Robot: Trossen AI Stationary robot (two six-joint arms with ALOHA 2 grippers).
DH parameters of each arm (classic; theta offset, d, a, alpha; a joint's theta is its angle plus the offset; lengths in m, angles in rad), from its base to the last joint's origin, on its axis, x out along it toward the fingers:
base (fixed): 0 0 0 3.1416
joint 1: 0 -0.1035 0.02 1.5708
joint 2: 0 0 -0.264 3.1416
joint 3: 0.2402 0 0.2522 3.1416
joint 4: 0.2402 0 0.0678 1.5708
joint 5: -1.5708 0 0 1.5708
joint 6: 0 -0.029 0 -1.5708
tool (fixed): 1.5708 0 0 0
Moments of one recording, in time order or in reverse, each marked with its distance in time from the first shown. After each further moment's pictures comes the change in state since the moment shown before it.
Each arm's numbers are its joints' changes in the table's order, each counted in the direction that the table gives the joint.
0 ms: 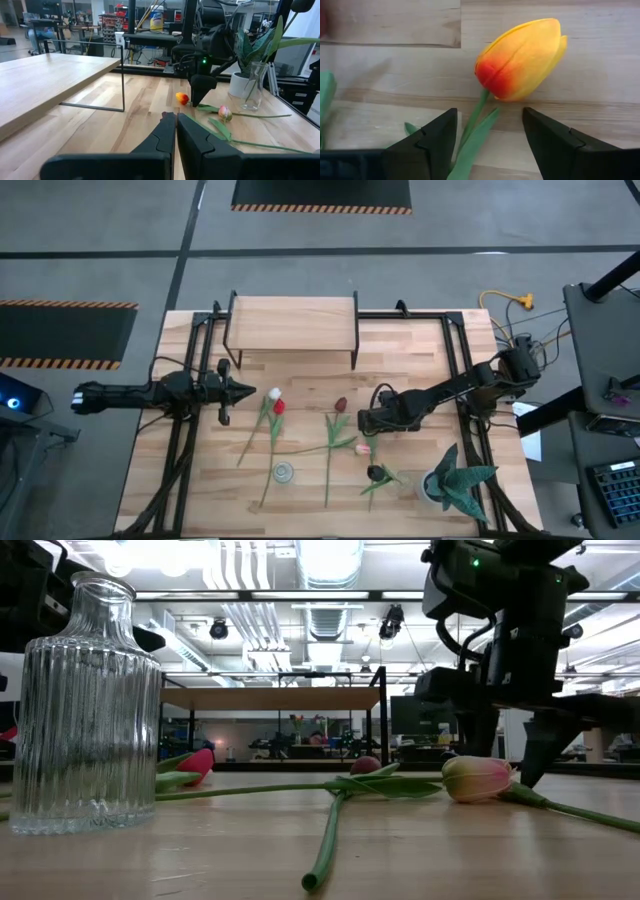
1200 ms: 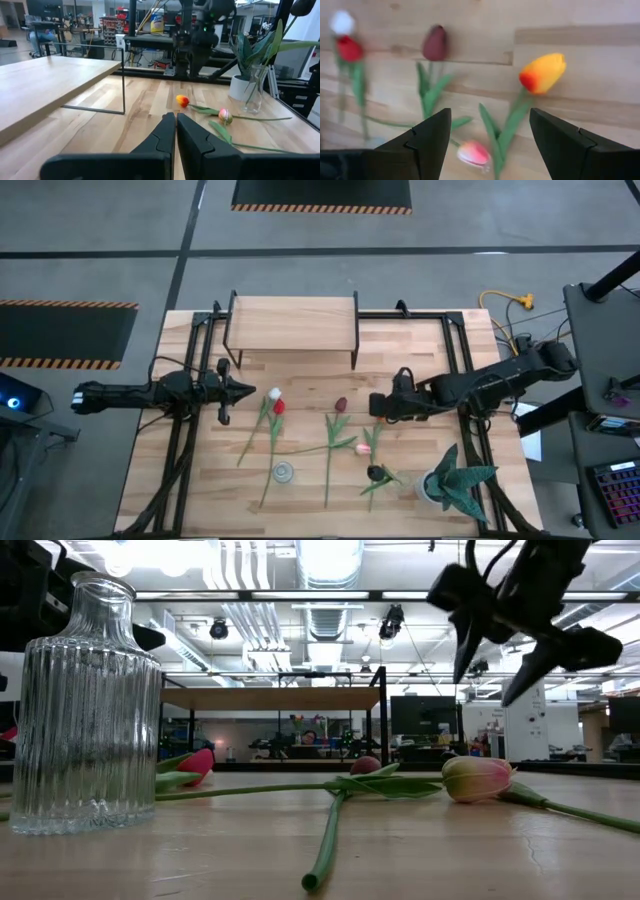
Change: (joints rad) left arm 0.000 0.000 0.000 -0.016 0.001 0.000; right arm 0.000 -0.370 -0.006 0.074 -0.124 0.021
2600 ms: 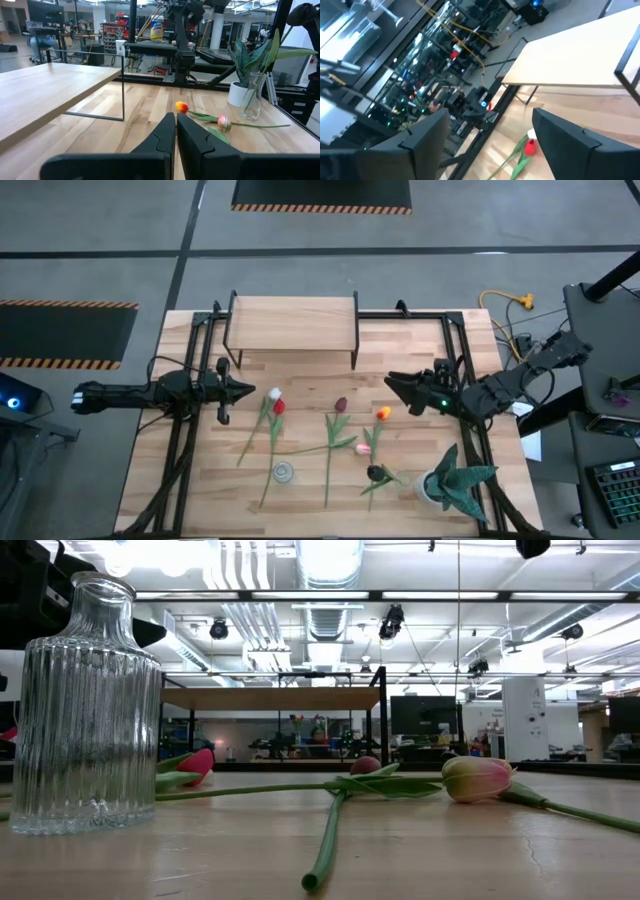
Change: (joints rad) left arm 0.000 0.000 0.001 -0.032 0.000 0.000; right arm -0.272 -0.361 -0.037 -0.672 -0.751 0.757
